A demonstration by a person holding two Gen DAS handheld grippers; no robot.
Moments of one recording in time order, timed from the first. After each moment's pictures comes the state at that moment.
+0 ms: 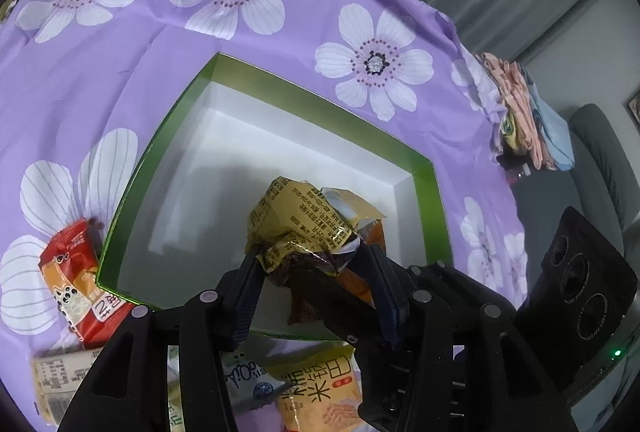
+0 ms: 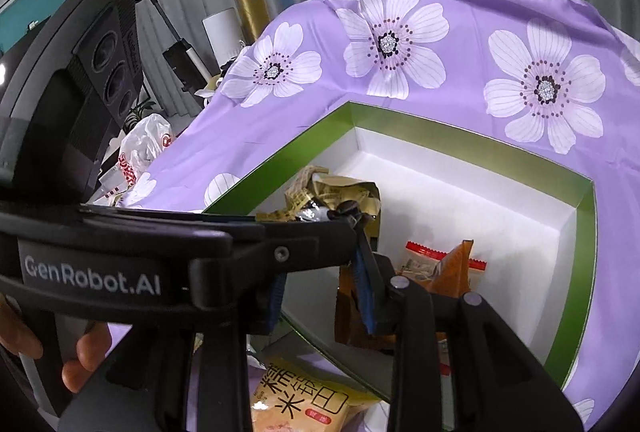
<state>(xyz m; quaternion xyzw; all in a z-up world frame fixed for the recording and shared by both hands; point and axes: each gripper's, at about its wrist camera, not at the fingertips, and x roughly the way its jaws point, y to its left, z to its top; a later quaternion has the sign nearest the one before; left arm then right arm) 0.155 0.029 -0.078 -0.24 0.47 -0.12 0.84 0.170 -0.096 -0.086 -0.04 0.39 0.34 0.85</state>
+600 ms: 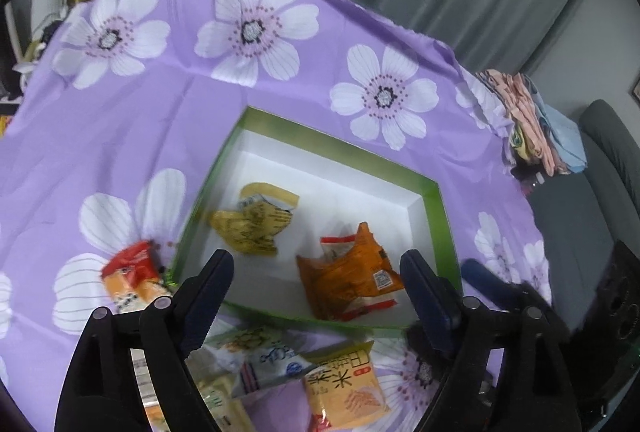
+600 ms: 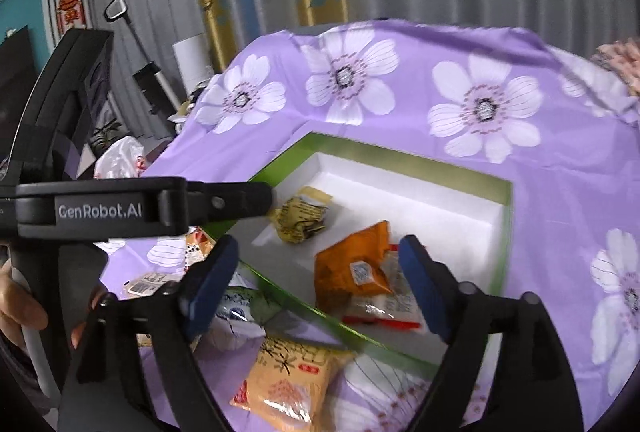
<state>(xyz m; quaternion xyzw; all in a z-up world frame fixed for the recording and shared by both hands) 0.121 0.044 -0.040 -0.20 0.42 -0.07 0.88 0.119 -0.125 -0.037 -0.05 0.35 0.25 0.90</state>
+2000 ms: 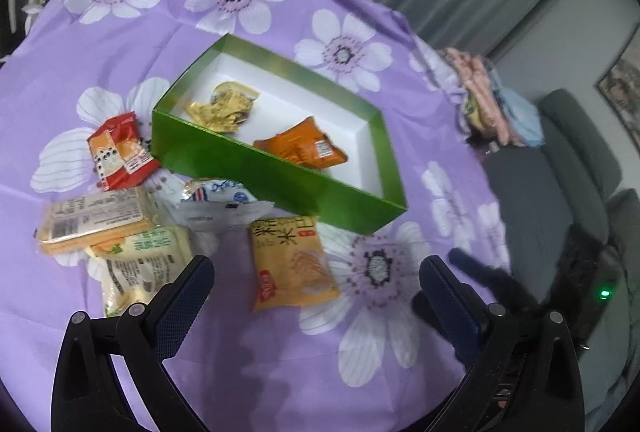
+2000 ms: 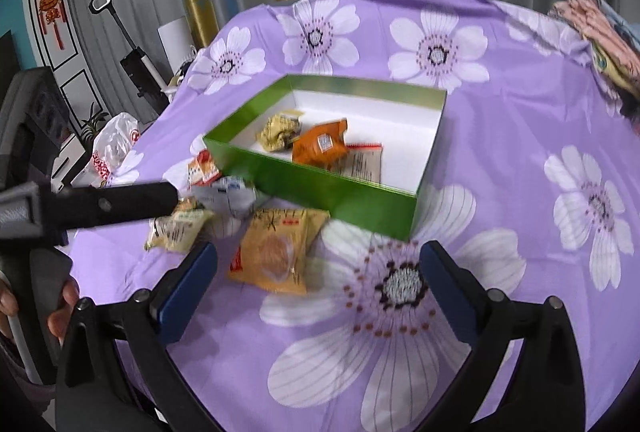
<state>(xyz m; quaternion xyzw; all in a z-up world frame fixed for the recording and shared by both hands) 0.012 0.013 -0.056 -0.25 0.42 -0.14 0.86 0.030 -0.185 -0.059 -0.03 0.41 0.23 0.88</state>
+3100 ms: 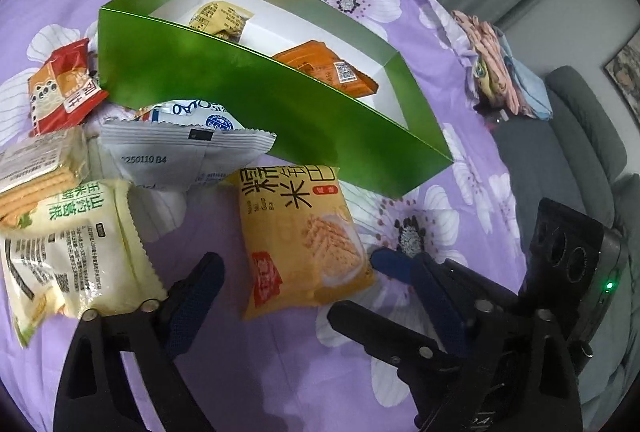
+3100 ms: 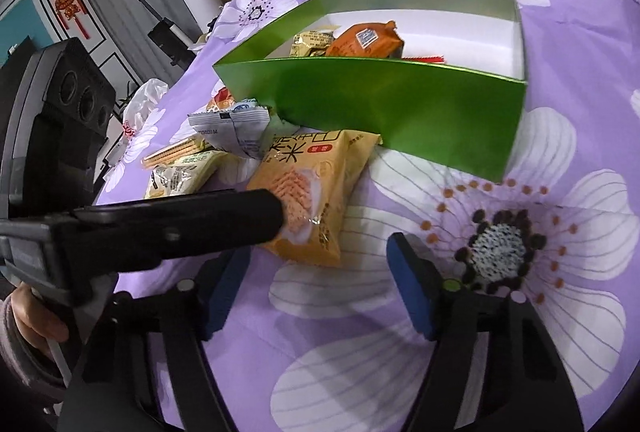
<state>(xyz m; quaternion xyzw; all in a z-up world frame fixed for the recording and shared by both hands) 0.041 -0.012 -0.131 -0.24 0.48 -0.16 0.83 0.054 -0.162 -0.144 0.01 0.48 0.31 0.82</state>
